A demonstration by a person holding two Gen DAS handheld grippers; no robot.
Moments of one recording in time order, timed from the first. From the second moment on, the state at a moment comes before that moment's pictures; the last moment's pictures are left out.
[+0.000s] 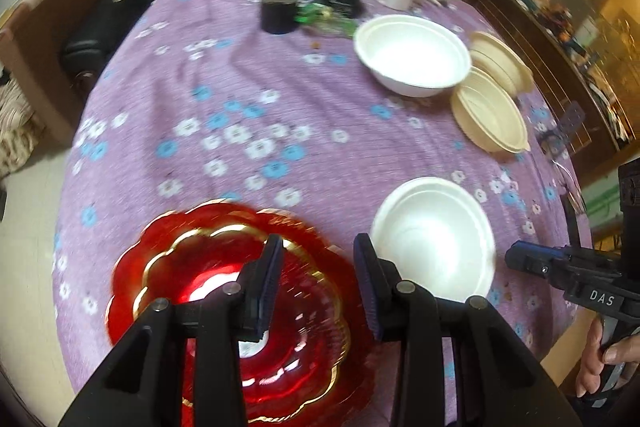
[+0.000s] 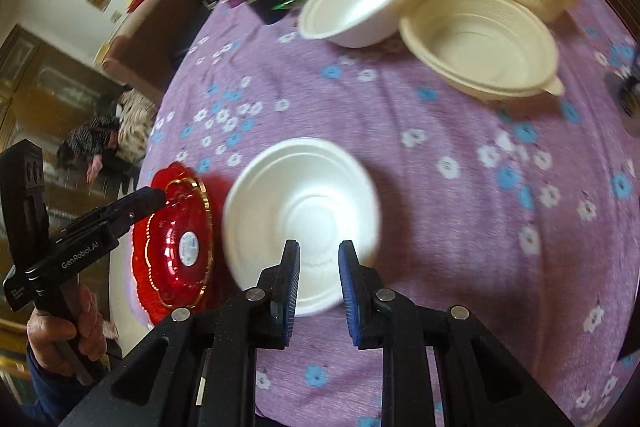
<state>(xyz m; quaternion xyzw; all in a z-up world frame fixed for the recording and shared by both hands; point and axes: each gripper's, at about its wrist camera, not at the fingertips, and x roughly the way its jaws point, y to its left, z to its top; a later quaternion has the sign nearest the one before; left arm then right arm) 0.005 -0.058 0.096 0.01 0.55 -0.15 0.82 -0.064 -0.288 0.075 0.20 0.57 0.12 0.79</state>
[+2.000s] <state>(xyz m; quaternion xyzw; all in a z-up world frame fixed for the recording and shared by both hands) -0.034 -0.174 0.046 0.13 0.52 -0.21 0.82 -0.087 -0.335 0.057 0.17 0.58 0.09 0.79</state>
